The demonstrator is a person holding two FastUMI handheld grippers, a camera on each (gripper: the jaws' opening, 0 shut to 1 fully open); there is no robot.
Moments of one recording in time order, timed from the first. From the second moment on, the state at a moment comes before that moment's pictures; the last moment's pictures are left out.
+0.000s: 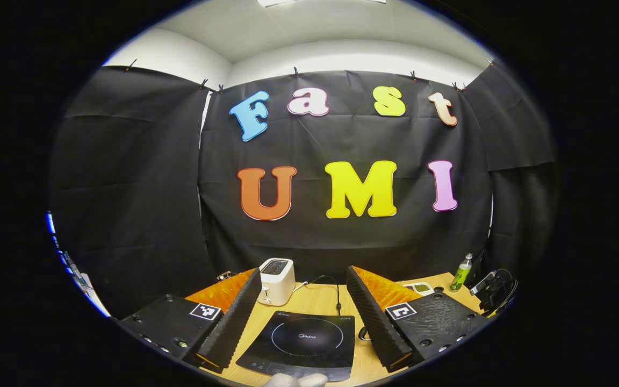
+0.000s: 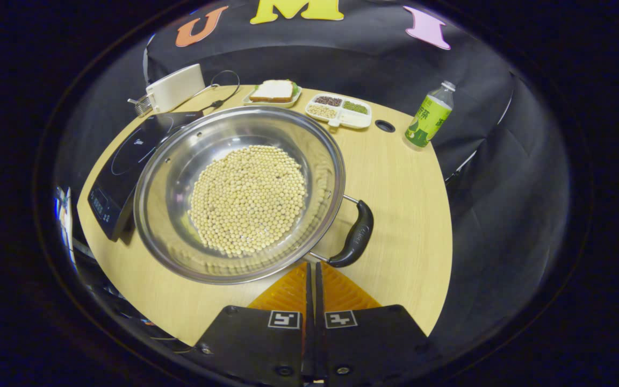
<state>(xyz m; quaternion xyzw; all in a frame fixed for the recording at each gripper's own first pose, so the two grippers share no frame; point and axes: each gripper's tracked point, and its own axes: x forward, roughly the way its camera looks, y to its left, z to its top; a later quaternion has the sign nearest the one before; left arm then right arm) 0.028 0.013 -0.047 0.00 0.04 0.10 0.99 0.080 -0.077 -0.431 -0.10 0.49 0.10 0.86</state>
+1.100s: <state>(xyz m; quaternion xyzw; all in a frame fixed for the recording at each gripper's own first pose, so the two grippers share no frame) 0.070 -0.057 -0.124 -0.01 0.11 0.06 0.99 0.101 -0.133 -0.403 -0.06 0.41 0.06 0.91</state>
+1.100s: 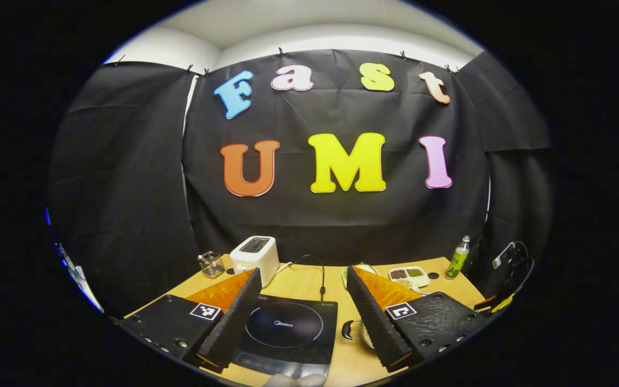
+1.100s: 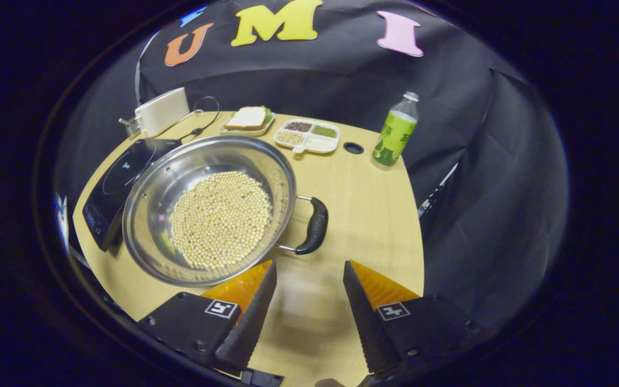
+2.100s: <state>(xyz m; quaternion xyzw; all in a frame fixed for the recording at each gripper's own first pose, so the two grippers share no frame) 0.135 -0.141 -0.361 -0.01 0.30 -0.02 0.95 0.166 -0.116 -0.405 0.00 0.39 0.04 0.92</state>
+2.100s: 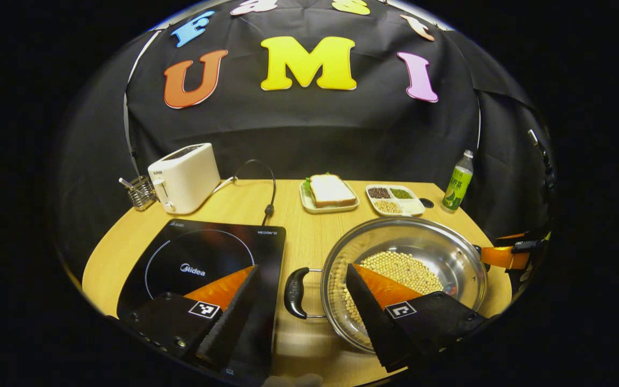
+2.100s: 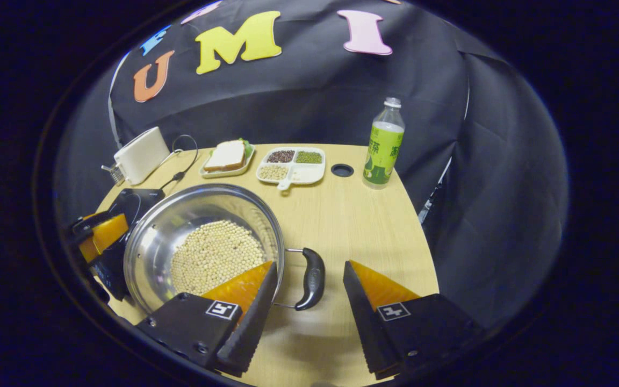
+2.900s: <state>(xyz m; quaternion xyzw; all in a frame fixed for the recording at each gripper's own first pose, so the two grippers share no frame) 0.133 -0.139 -0.420 0.03 0.39 0.01 0.92 0.172 -0.103 -0.437 0.00 0.44 0.02 0.90</state>
